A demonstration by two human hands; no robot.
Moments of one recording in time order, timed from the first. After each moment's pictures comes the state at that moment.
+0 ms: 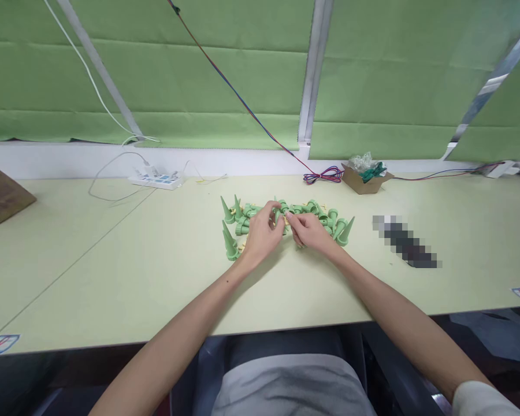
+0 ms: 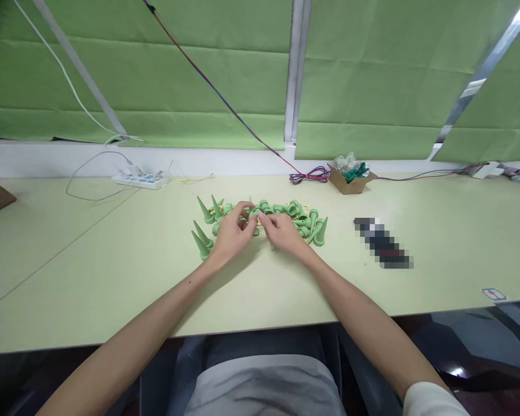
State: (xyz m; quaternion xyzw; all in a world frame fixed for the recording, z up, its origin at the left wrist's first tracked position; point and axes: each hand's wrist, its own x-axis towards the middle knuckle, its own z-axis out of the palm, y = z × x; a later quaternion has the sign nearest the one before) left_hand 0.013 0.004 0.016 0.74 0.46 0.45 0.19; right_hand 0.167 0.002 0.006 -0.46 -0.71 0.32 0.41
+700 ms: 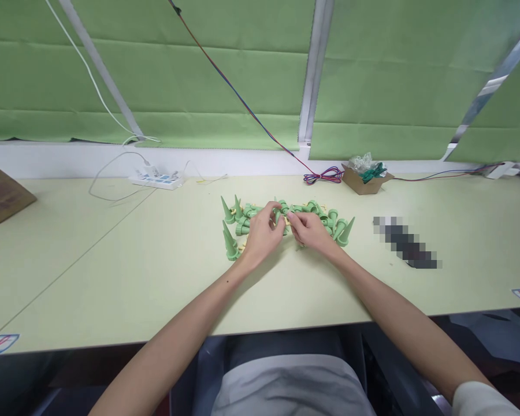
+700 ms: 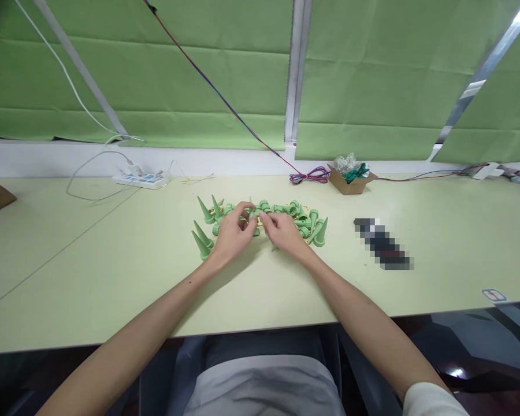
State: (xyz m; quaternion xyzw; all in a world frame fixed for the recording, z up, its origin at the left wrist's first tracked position) left_hand 0.013 0.005 0.015 0.74 0.46 0.45 0.18; right_hand 0.166 0.003 0.005 -0.47 -0.71 0.29 0.44
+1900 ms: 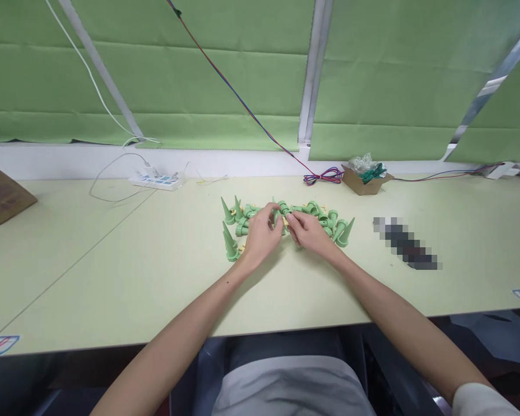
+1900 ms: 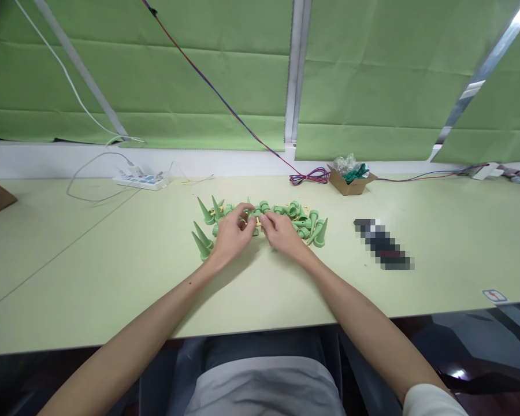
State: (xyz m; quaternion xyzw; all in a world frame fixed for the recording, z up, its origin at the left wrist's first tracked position) left_hand 0.012 0.006 0.016 0.74 0.47 0.45 0.16; right_hand 0.165 0.001 0.007 -0.46 -0.73 0.27 0.43
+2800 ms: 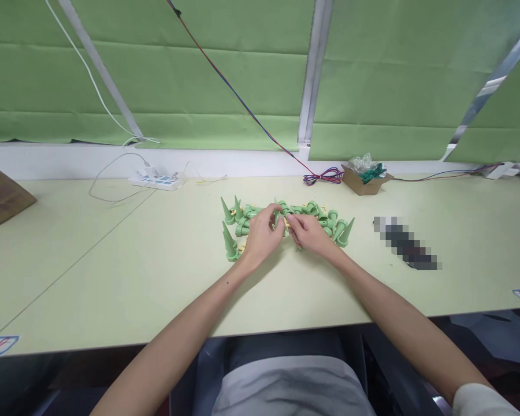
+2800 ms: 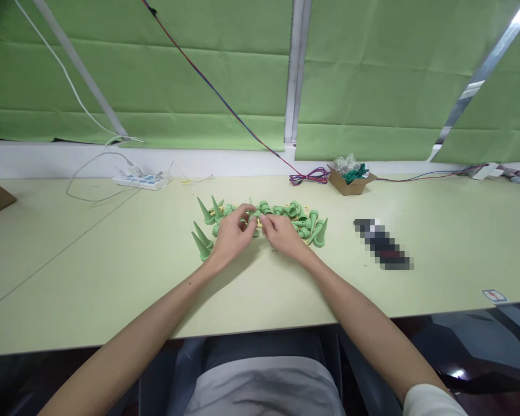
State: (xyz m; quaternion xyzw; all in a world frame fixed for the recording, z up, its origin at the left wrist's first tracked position) left_hand 0.012 0.005 0.015 0.75 0.46 0.44 0.15; right_hand 0.166 0.002 0.007 -0.46 -0.74 0.27 0.40
